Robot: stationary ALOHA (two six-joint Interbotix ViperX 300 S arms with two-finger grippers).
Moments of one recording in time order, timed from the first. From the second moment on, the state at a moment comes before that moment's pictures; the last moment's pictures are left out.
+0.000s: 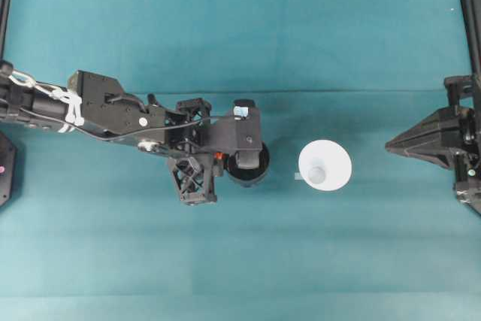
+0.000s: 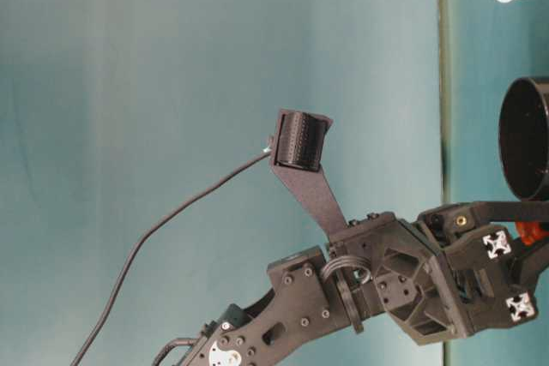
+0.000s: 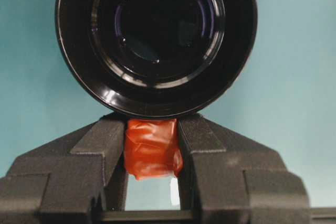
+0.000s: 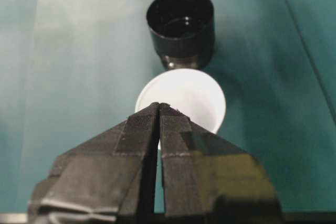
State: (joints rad) left arm 0.03 0.21 0.42 0.02 0.50 -0.03; right arm 0.00 -0.98 1.17 0.03 0.28 0.18
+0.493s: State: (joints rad) left arm 0.03 0.21 0.42 0.02 0.50 -0.03; right arm 0.00 -0.98 1.17 0.03 0.29 0.18
